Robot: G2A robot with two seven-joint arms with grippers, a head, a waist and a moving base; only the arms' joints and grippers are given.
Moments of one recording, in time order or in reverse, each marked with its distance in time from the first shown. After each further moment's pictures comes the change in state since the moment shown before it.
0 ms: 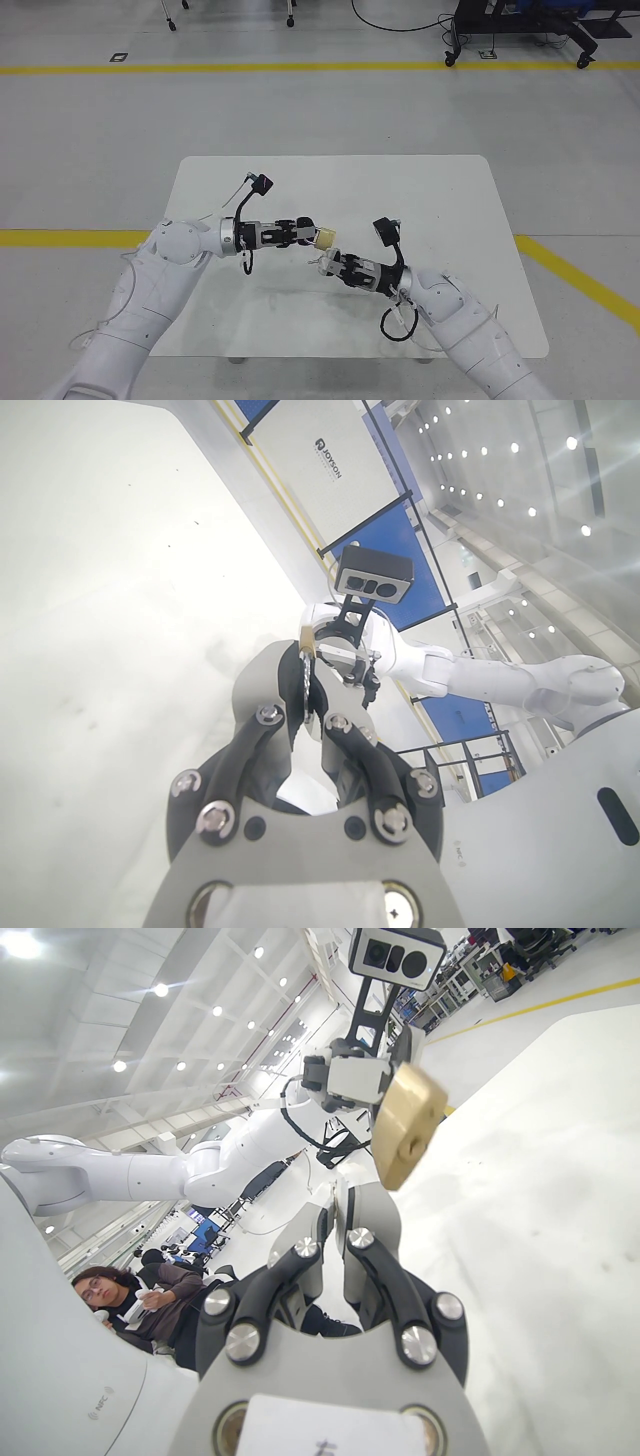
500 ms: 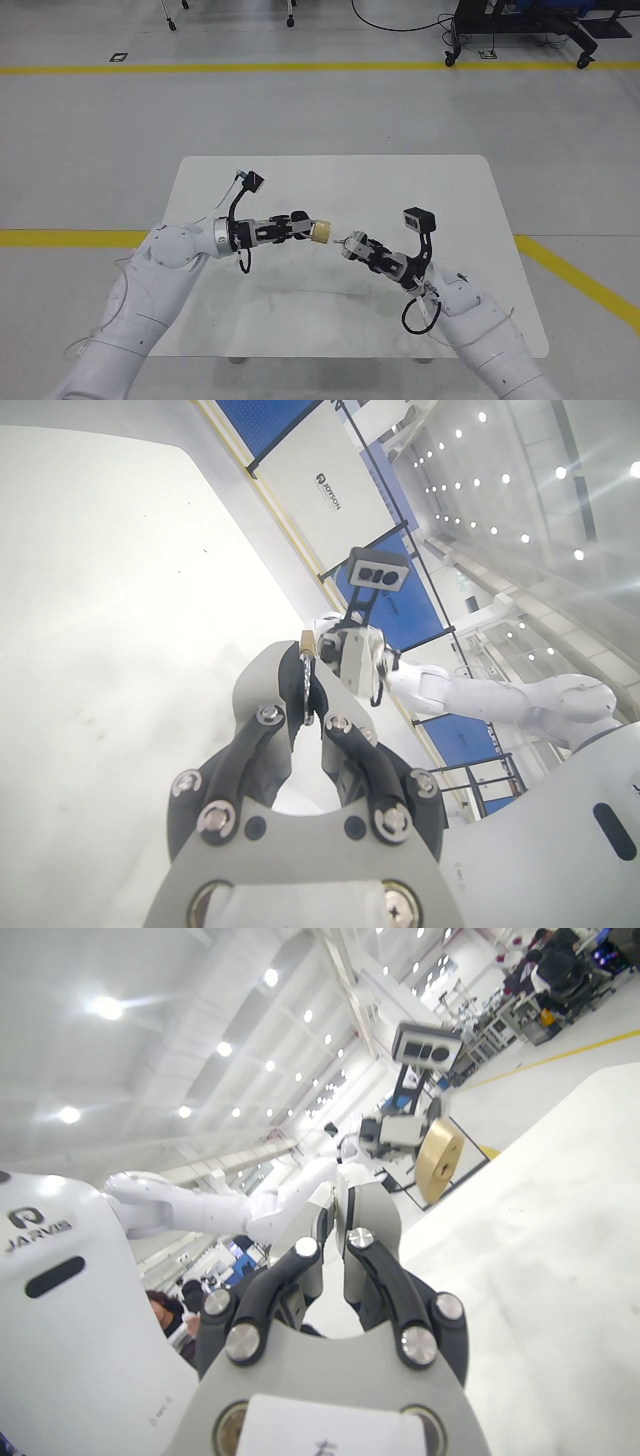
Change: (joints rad) left arm 0.037 0.016 -0.040 -0.039 -0.059 0.022 0.030; right arm -0.017 0.024 0.066 0.015 0.420 -0.077 0.121
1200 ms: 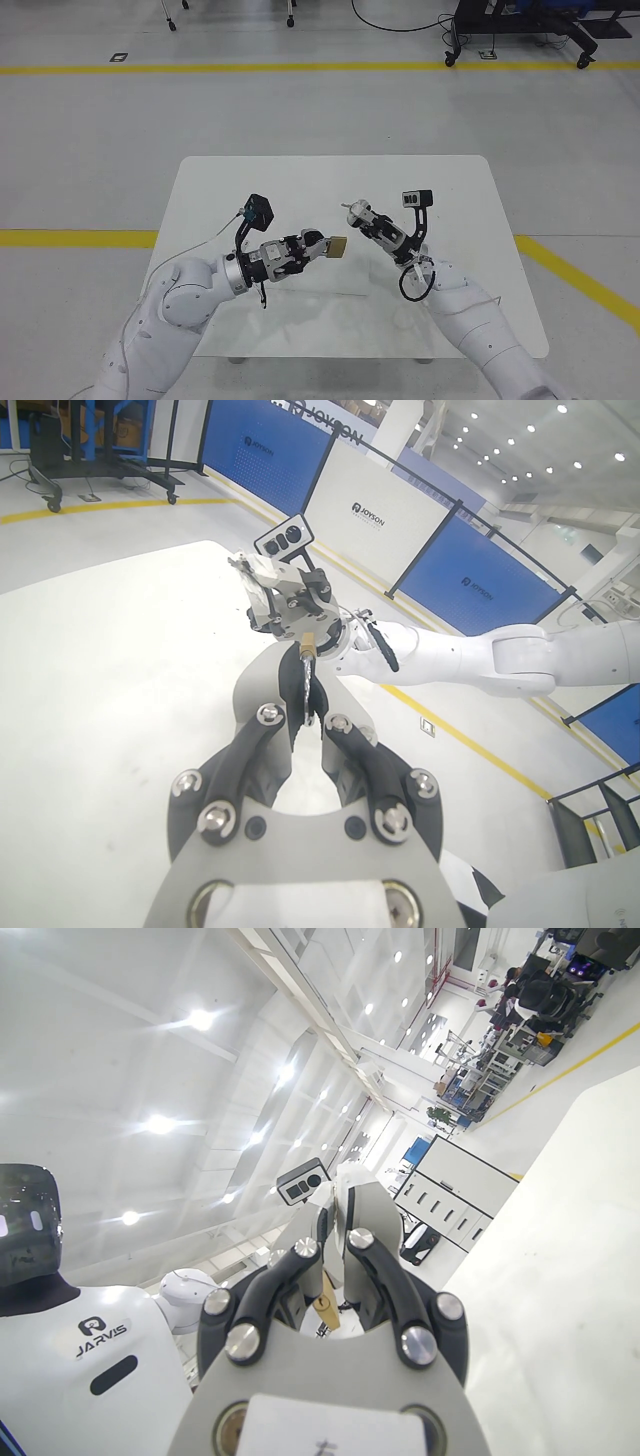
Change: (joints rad) left arm 0.331 0.035 -0.072 -0.503 0.693 -0.054 0.540; right arm 0.179 -0.093 -0.111 0.287 0.342 0.075 0.145
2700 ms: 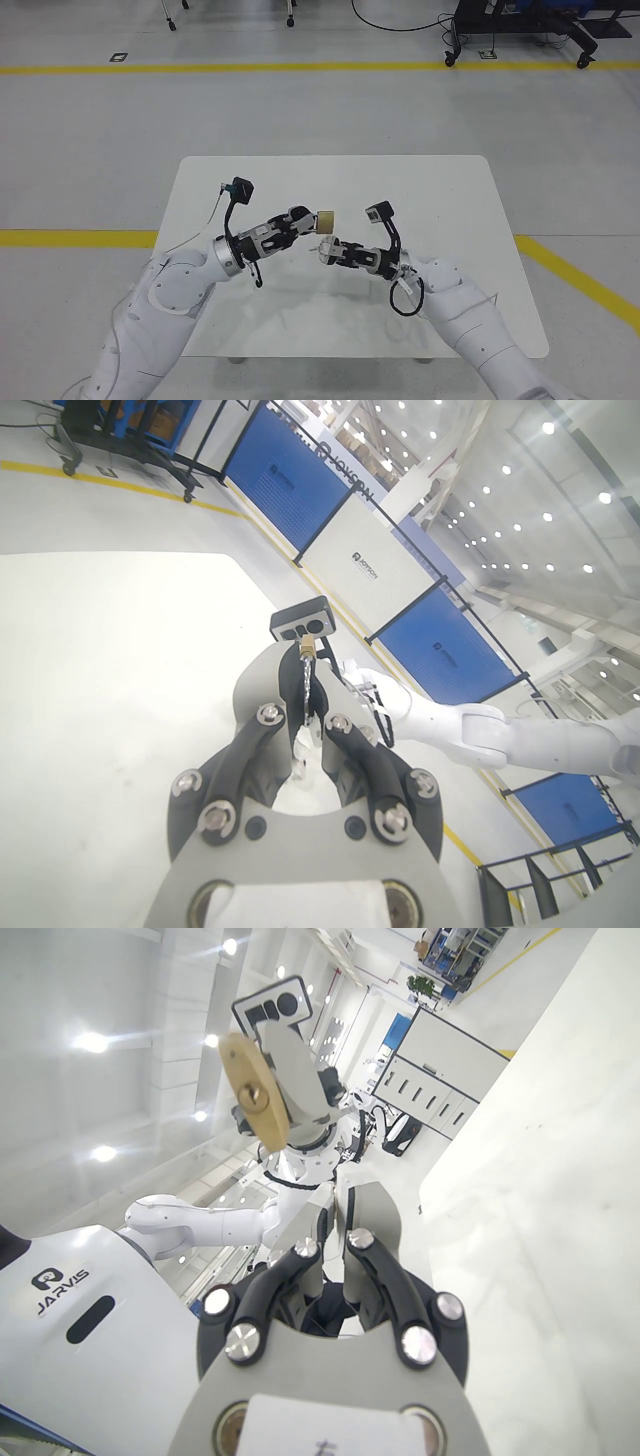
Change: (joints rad) left arm -0.069 -0.012 -0.029 0.096 -0.304 0.137 -0.112; right arm -0.009 -0.015 0.012 -0.047 -0.179 0.155 0.216
